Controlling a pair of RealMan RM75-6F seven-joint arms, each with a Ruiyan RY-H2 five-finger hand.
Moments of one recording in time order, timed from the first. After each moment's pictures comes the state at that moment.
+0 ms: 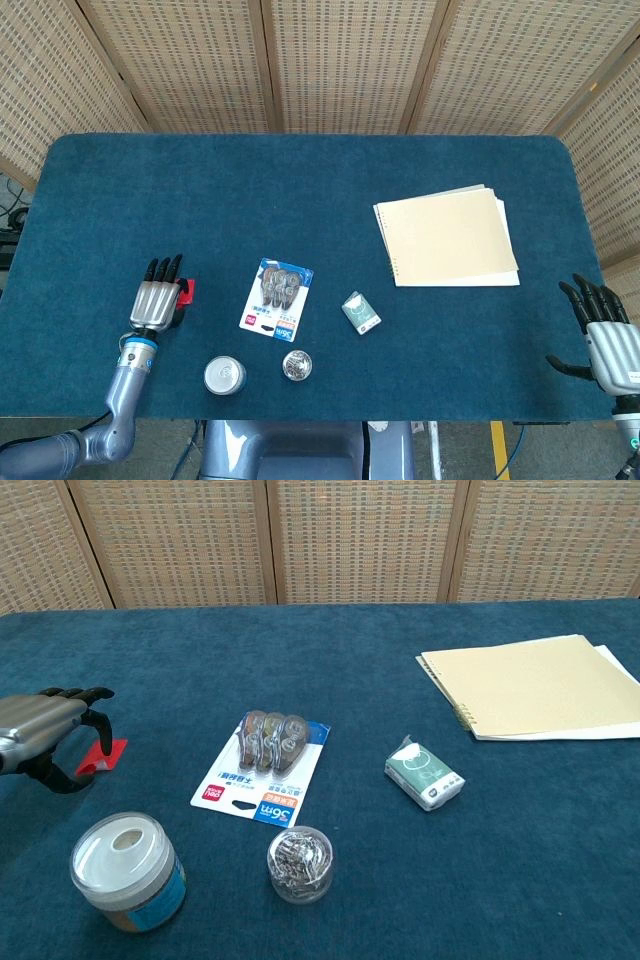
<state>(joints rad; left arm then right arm) -0.52 -1.67 -0.11 -1.33 1.00 1.13 0.62 0.12 -1.03 0.05 -1.57 -1.49 1.39 0.12</state>
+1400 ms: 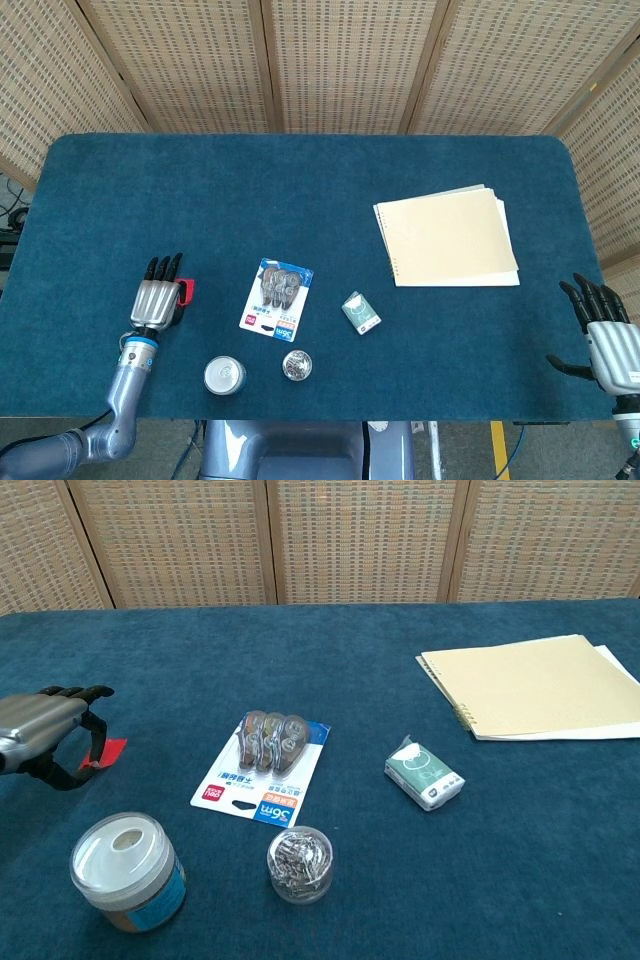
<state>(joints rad) -0.51 -1.69 -0.12 -1.29 1.03 1.13 0.60 0.12 -1.03 0.05 -1.57 -1.49 1.39 0.12</state>
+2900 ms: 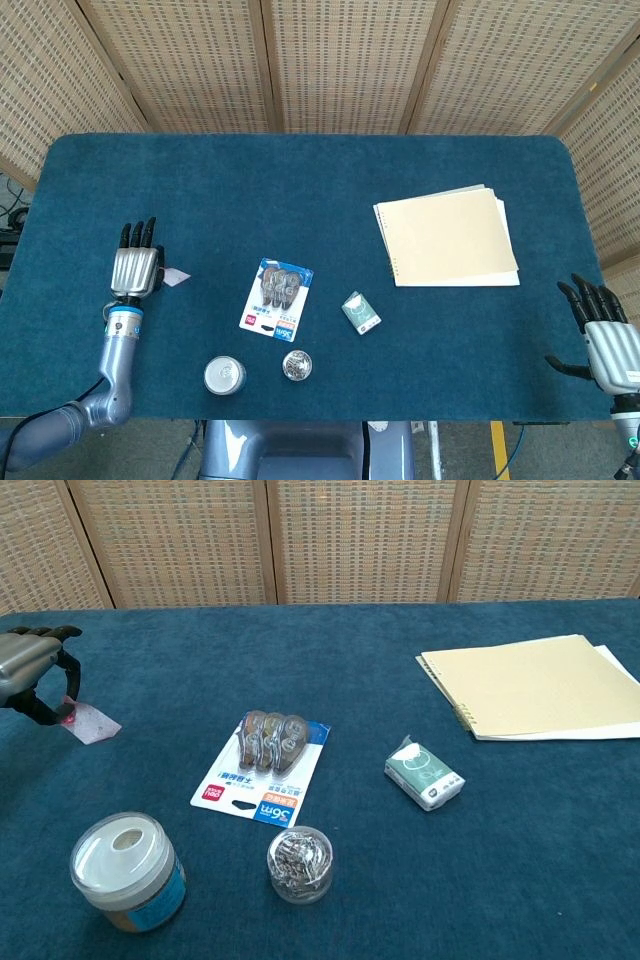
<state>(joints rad) -0.57 -1.69 -0.23 -1.13 1.01 1.12 0.57 0.12 -1.03 0.05 -1.57 -1.48 1.39 0.11</state>
